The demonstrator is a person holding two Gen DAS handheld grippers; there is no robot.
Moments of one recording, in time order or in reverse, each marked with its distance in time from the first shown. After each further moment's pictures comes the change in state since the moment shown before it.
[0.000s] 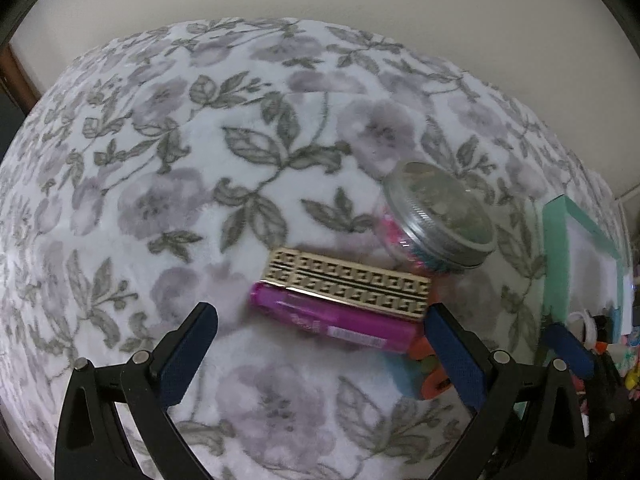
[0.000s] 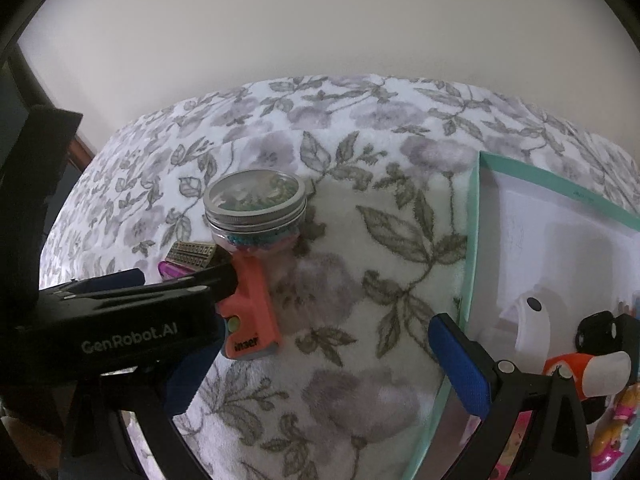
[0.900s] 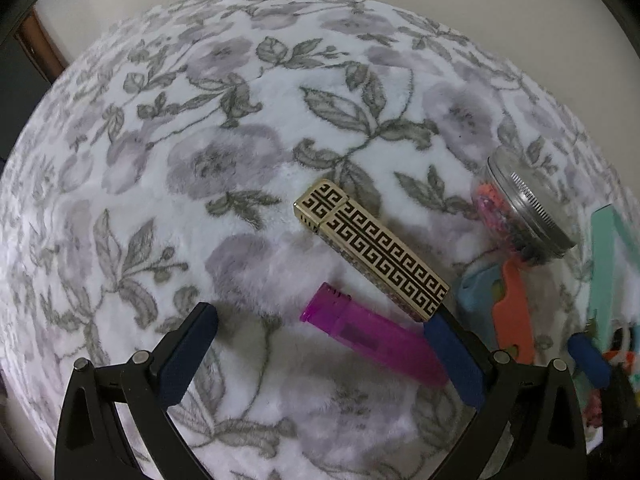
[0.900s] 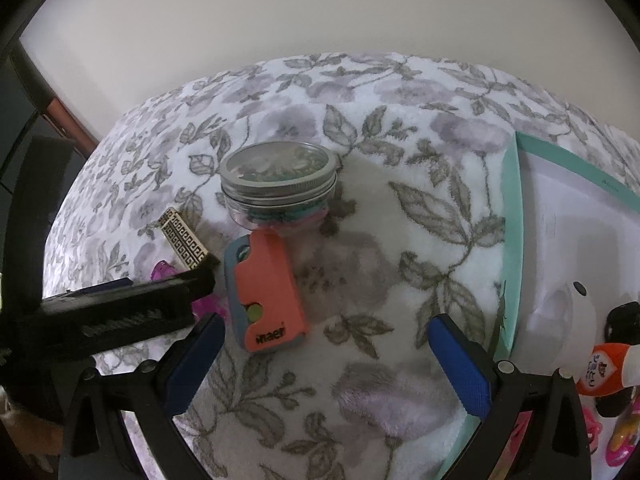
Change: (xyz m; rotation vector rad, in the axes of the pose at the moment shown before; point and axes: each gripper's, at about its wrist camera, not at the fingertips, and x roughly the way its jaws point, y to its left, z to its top) left arm 0.013 0.039 -0.023 -0.085 0.038 0.084; right arm 0.019 0.013 -0.004 -0.019 0.057 0.026
